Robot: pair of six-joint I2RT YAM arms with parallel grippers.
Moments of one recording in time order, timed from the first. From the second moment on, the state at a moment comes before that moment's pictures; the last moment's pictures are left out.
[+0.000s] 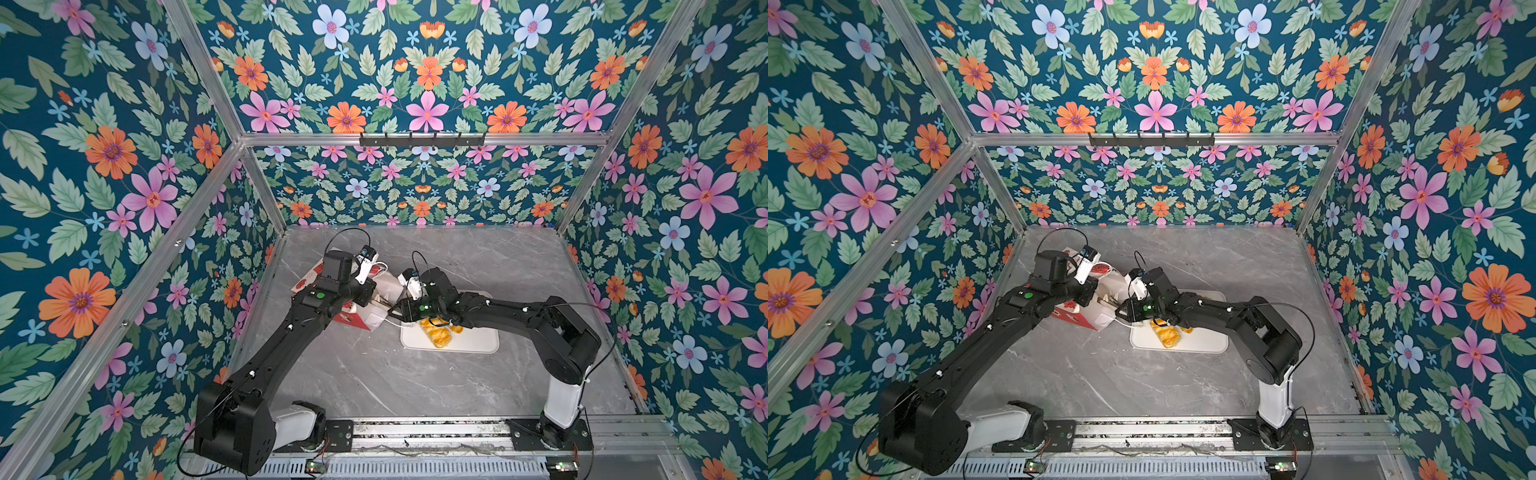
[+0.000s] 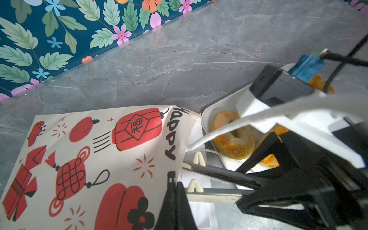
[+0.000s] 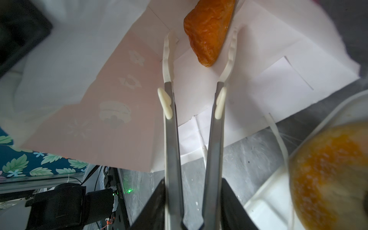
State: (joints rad) left arm -0.37 1.25 0.99 -0.43 0.15 0.19; right arm 0.76 1.89 1.16 0.09 -0.47 0.55
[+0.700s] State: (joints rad) left arm -0.37 1.25 0.97 -0.42 0.15 0.19; right arm 0.77 2.02 1.27 0.09 -0.52 0.55
